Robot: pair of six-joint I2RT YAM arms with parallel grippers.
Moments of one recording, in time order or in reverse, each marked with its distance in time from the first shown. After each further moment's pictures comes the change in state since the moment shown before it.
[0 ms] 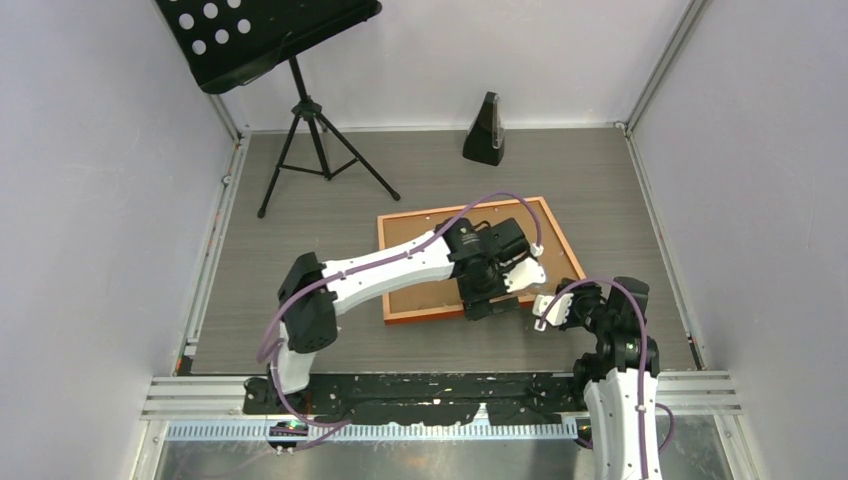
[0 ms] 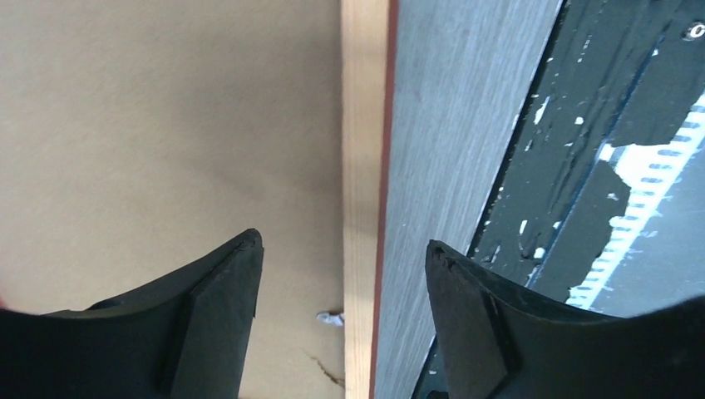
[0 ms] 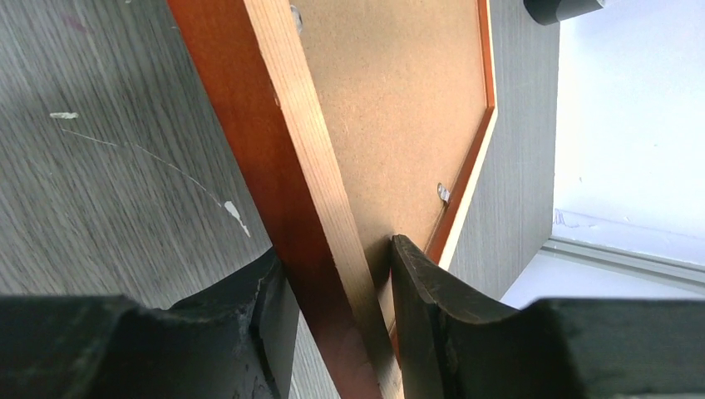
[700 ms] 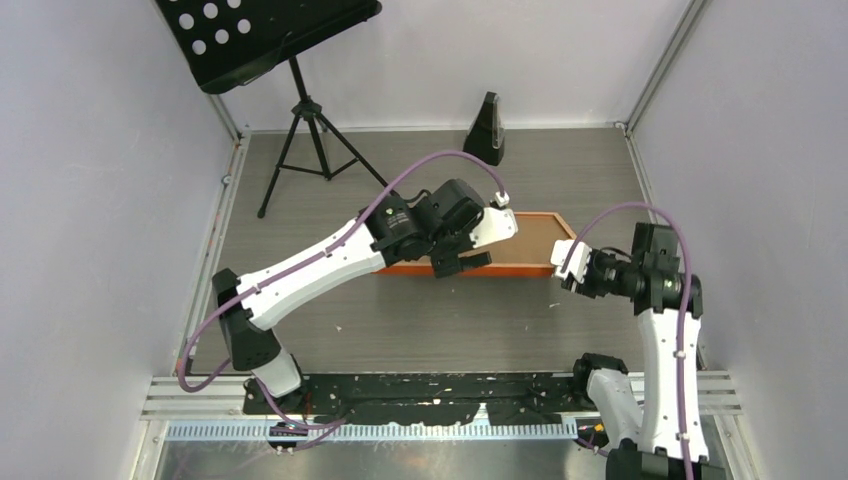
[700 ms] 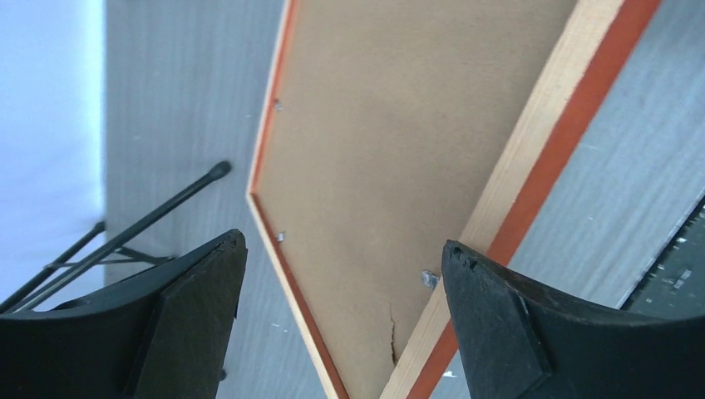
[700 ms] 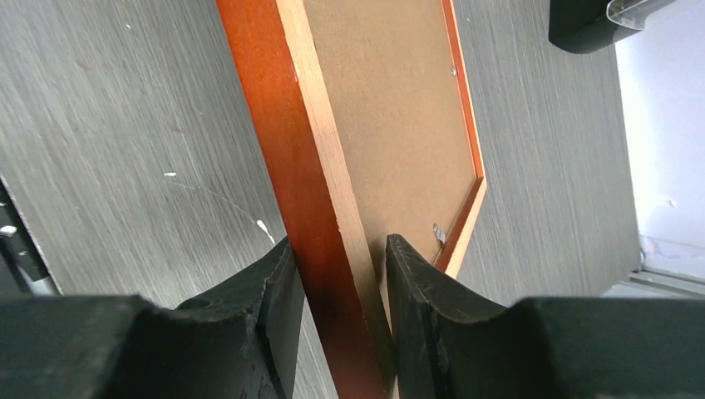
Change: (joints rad) left arm 0.070 -0.341 -0.098 0.106 -0.342 0.136; right arm 0.000 0.389 0.550 -0.377 -0.099 0.119
